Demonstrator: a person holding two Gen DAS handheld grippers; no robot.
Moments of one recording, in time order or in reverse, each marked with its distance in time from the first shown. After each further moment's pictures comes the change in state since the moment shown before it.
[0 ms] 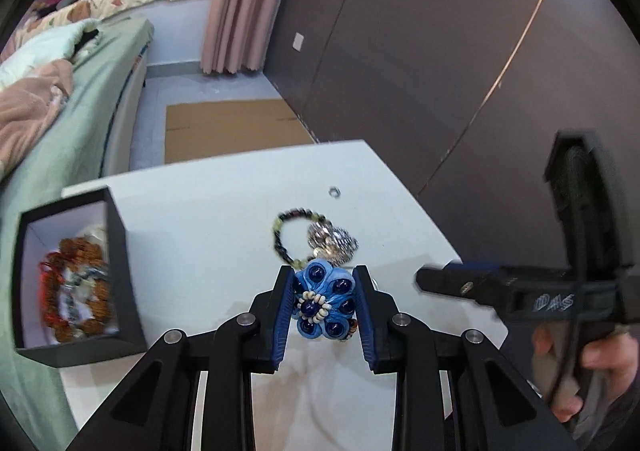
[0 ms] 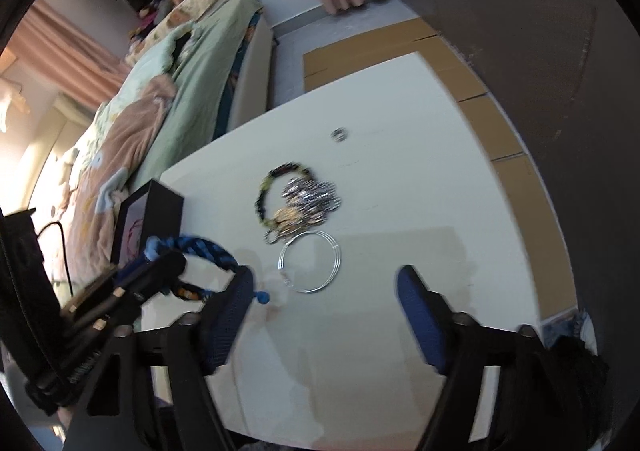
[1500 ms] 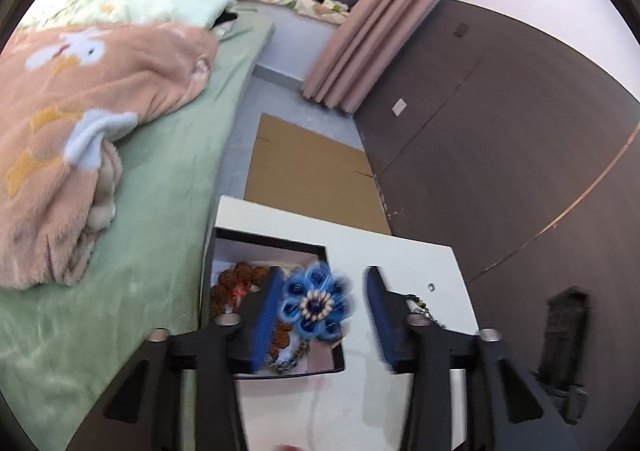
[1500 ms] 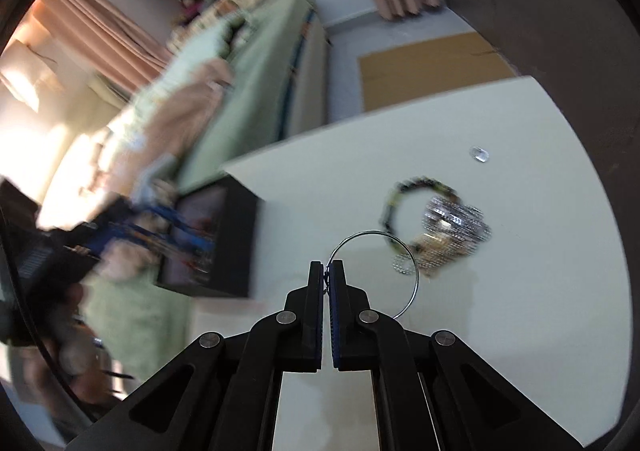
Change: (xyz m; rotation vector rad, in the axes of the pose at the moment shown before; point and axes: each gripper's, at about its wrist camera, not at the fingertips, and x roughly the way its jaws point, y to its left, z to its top) left arm -0.091 0.146 0.021 -0.397 -0.145 0.112; right arm 0.027 0.090 0.008 -0.082 -0.048 0.130
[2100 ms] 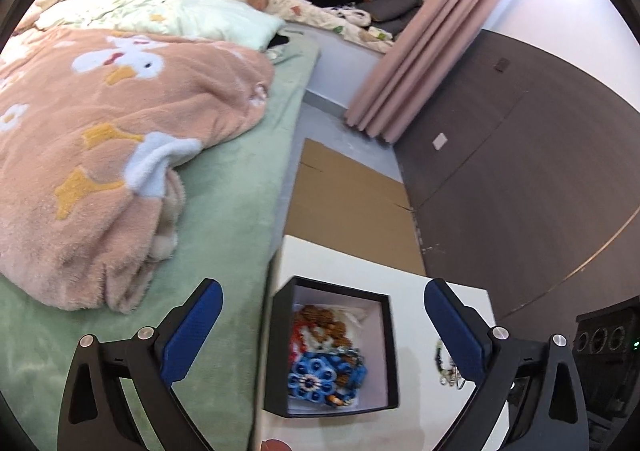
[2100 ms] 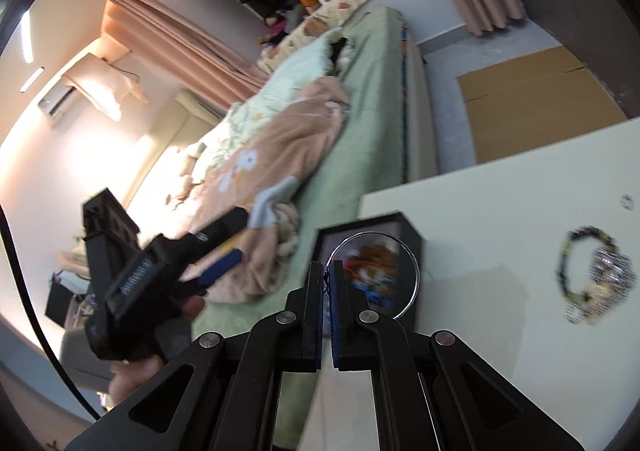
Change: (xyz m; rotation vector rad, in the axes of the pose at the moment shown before) left arm -0.015 0.042 0.023 -0.081 -0.090 0.117; right arm 0.037 0.095 0.020 -0.052 -0.072 0.338
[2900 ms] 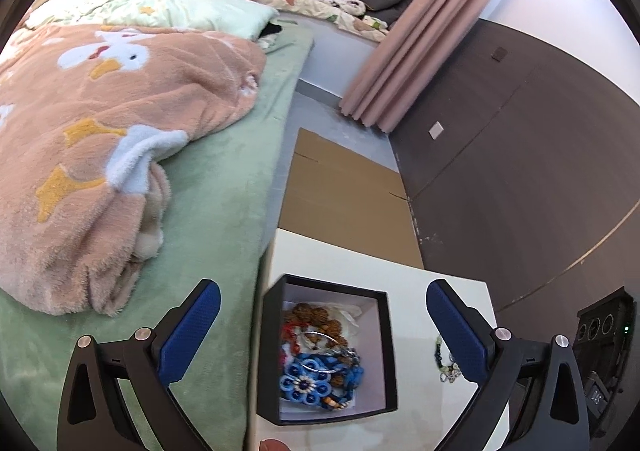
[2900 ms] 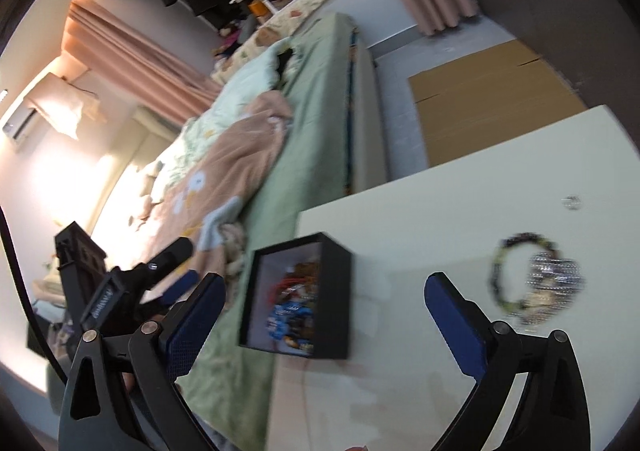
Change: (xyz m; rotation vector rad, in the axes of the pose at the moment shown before) left arm 0.013 -0.010 0.000 0.023 0.038 -0.030; right arm -0.030 -0.046 0.013 0.083 -0.015 -0.181
